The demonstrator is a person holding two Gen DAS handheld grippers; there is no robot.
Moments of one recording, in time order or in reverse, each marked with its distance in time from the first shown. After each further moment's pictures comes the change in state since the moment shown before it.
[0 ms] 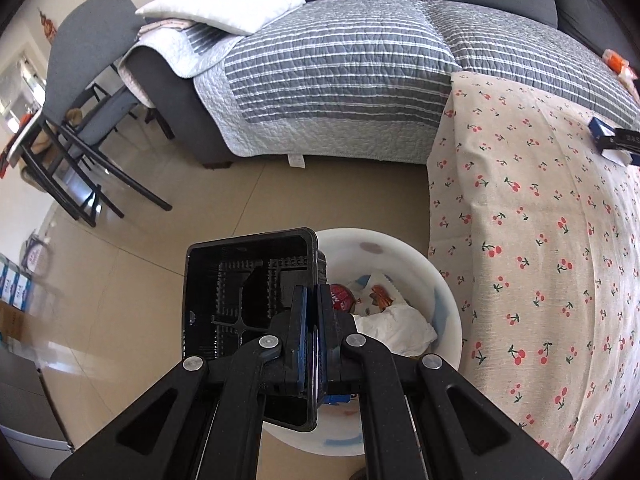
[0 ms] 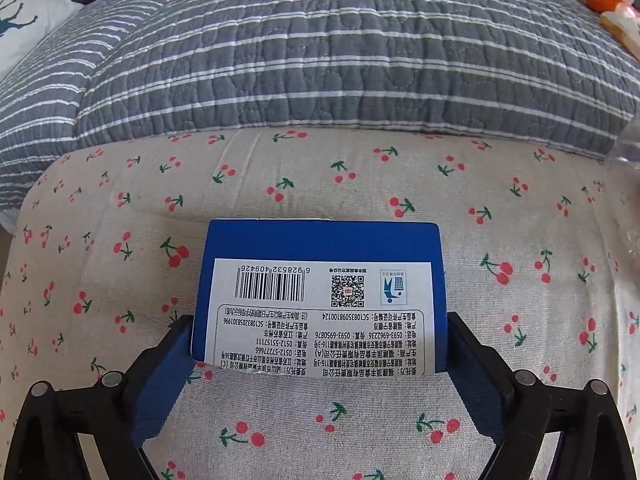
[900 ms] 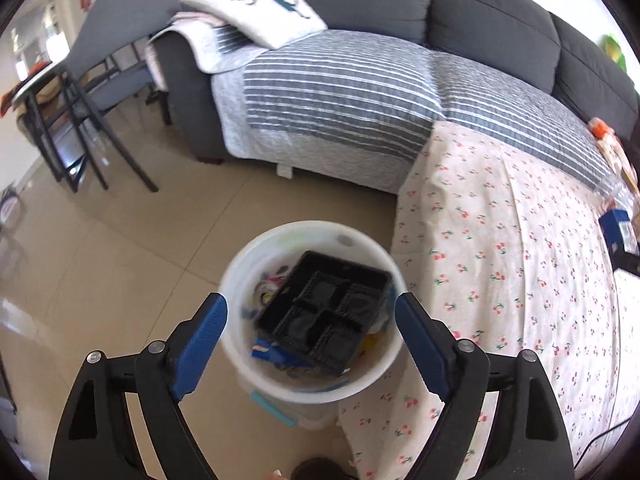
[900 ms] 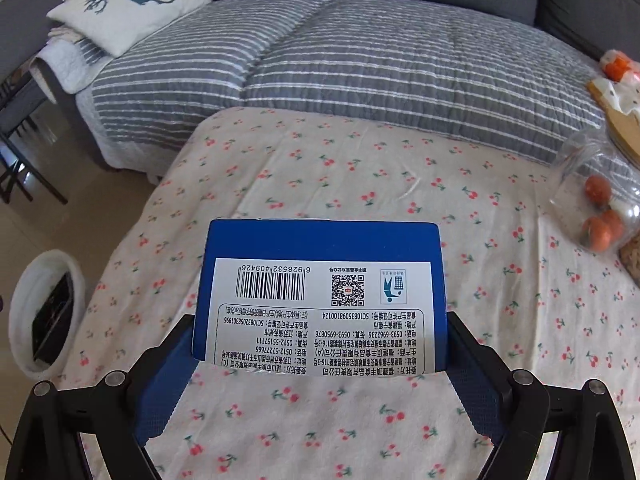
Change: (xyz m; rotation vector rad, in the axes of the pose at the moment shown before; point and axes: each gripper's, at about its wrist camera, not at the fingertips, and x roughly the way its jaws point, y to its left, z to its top) left arm -0.065 0.030 -0.044 -0.200 -0.083 -0.123; right arm -0.171 0.035 -0.106 -0.235 -0.065 0.139
